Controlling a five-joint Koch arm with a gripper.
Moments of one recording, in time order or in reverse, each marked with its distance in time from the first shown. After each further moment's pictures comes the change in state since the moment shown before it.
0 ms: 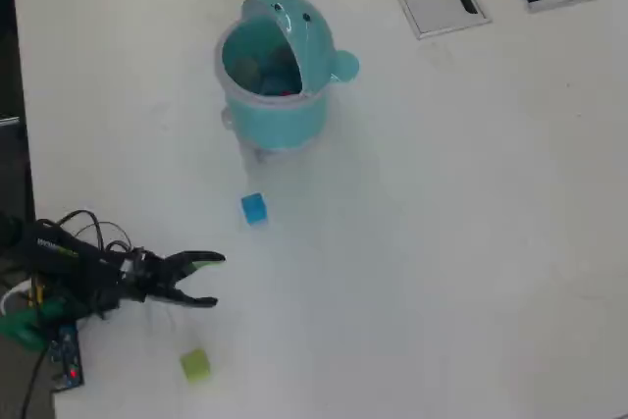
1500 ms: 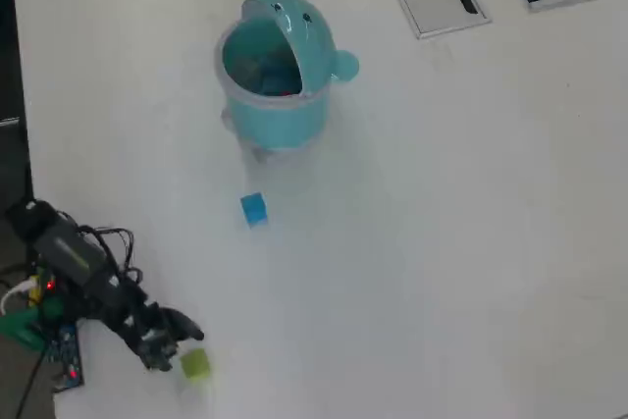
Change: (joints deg) arm 27.9 -17.9 -36.7 84.4 8.3
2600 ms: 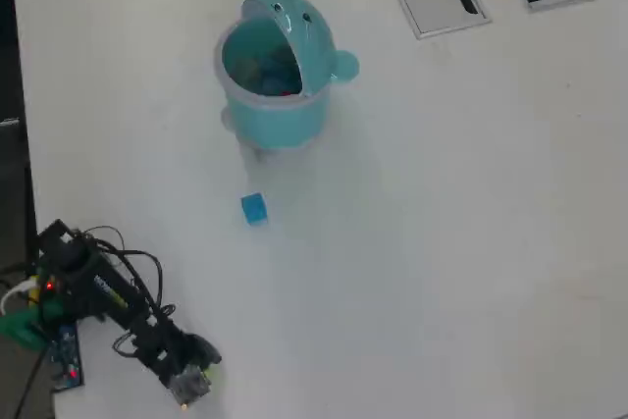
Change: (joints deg) arm 1.1 -24.9 -12.8 -0.3 0.1
